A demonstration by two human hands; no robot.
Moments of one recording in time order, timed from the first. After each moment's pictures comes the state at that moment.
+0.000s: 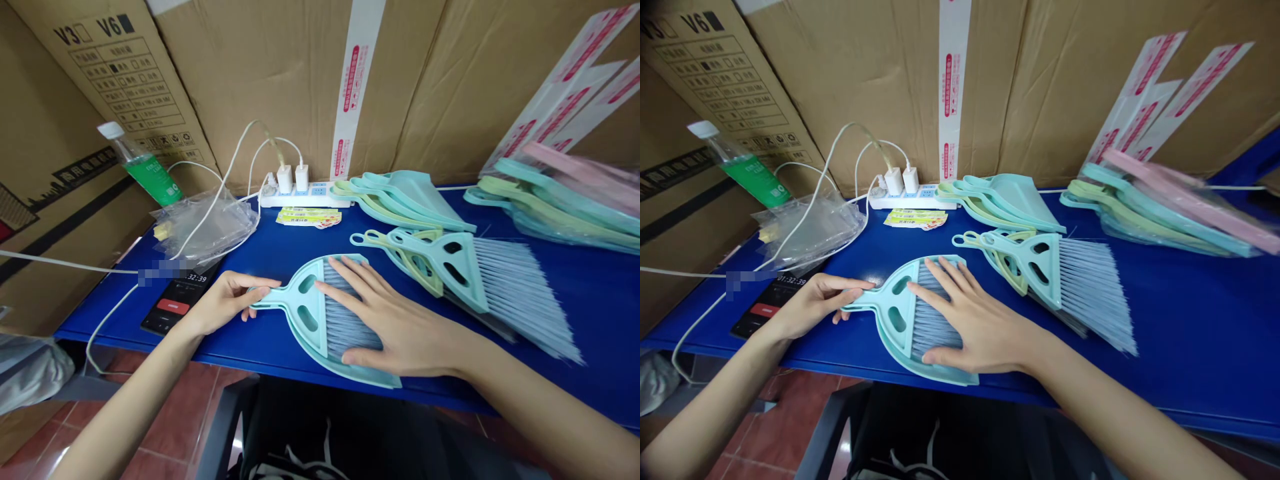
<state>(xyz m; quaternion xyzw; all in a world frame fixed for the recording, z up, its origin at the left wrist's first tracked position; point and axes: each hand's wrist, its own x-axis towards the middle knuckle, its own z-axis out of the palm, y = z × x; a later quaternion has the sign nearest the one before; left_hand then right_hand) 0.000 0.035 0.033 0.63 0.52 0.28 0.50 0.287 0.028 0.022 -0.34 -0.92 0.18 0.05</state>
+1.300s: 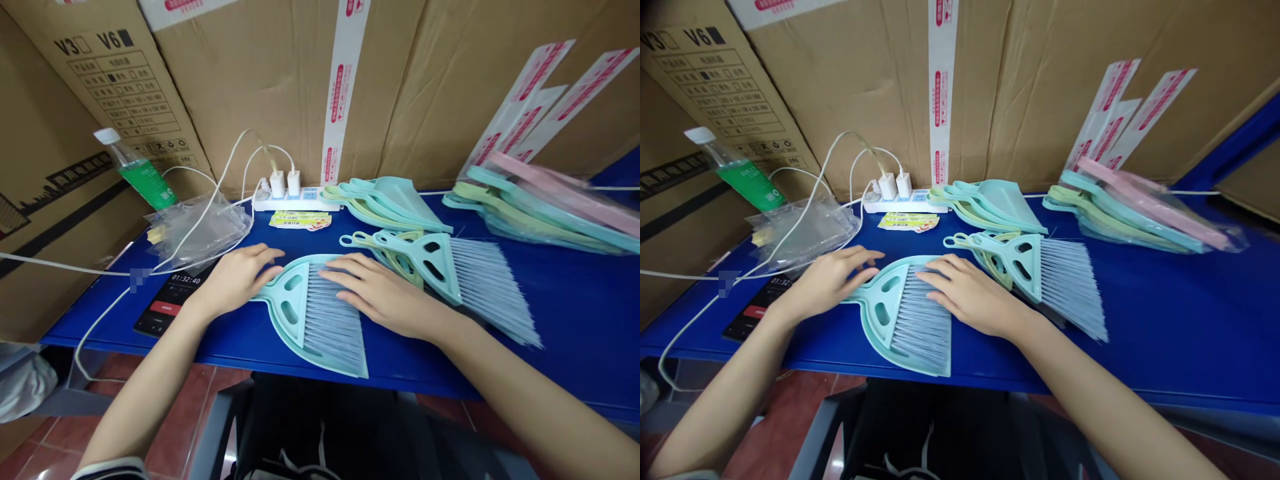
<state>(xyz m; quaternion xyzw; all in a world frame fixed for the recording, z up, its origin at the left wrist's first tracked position) 0.020 0.057 0.056 0.88 0.47 0.09 0.02 0.295 0.047 0.019 -0.32 -0.93 0.05 0.18</state>
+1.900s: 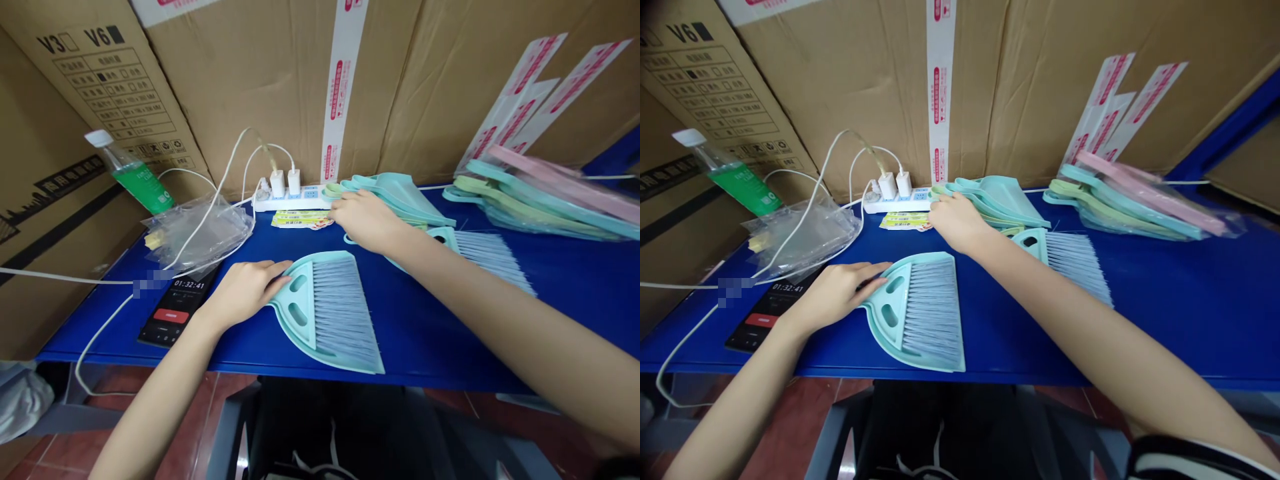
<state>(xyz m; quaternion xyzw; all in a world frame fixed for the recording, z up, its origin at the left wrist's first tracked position) 0.021 0.054 0.043 0.89 0.45 0.05 0.02 0.249 0.118 0.078 -0.47 -0.87 -0.16 -0.03</state>
